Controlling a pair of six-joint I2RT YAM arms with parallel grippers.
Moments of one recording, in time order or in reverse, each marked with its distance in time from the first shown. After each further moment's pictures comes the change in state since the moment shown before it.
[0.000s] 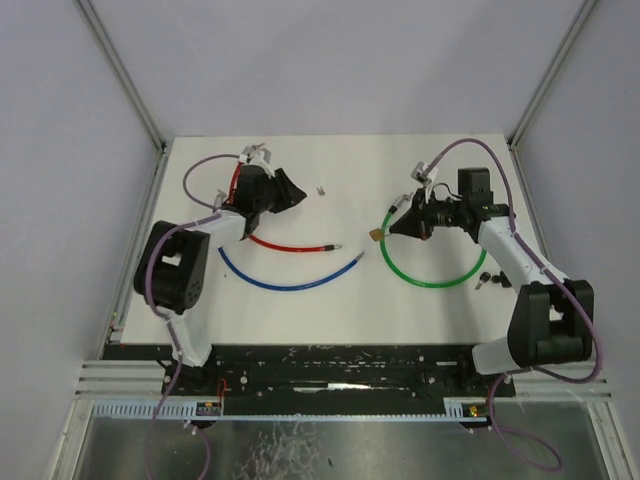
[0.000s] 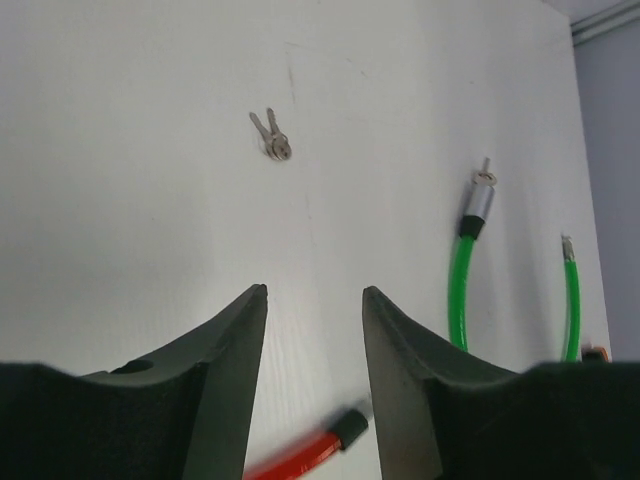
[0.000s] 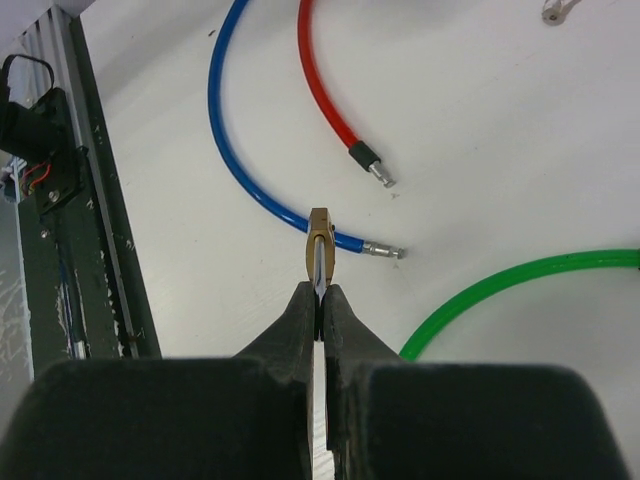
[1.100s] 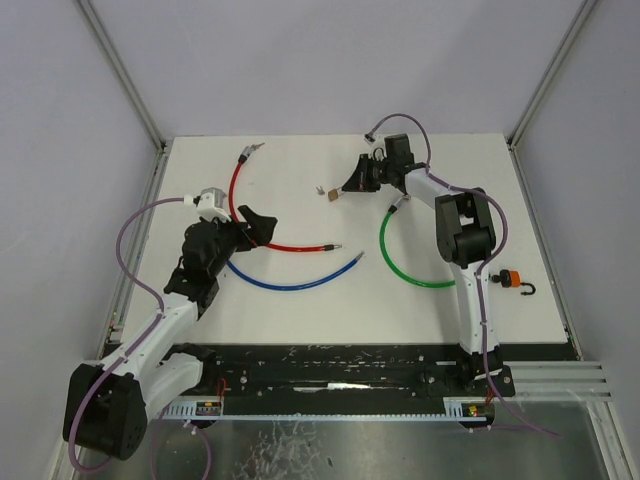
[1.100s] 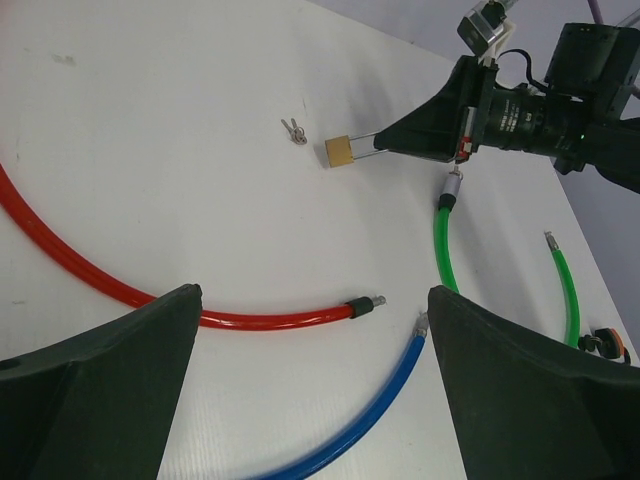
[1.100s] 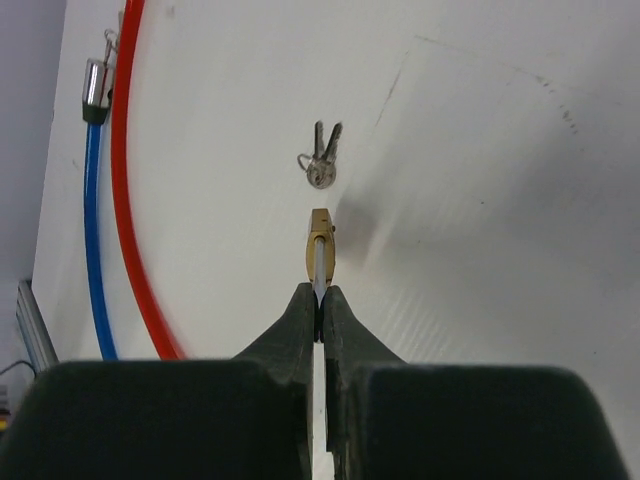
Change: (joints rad) left arm 0.000 -0.964 -0.649 -0.031 -0.173 0.123; right arm 0.184 0.939 0.784 0.275 0.363 0.723
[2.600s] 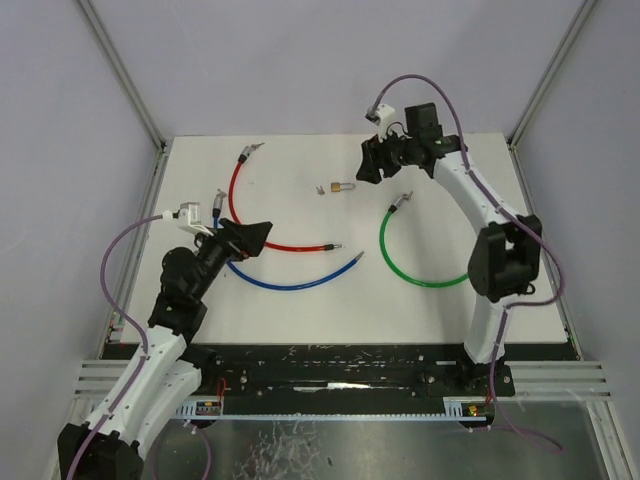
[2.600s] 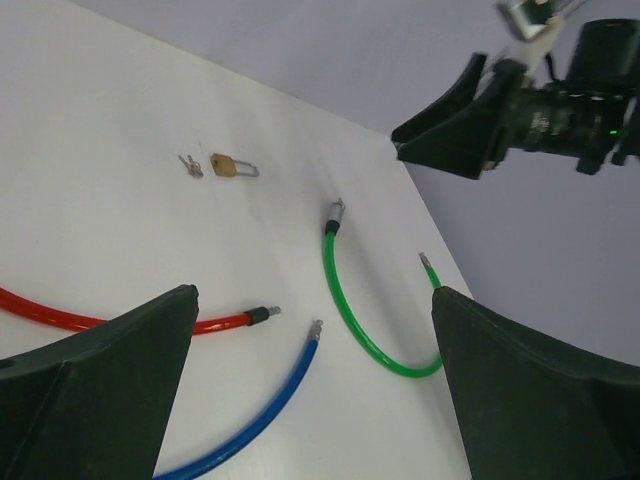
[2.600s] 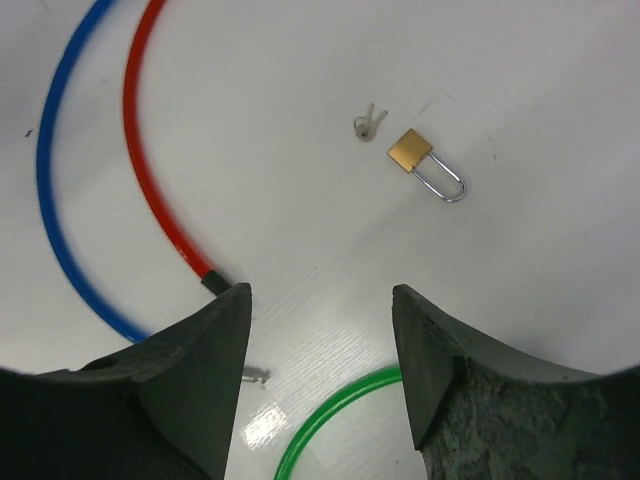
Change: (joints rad) left arm 0.000 -0.324 -0.076 -0.024 0.076 -0.143; right arm 0.023 -0.357 0.016 -0.431 0.127 -0.561
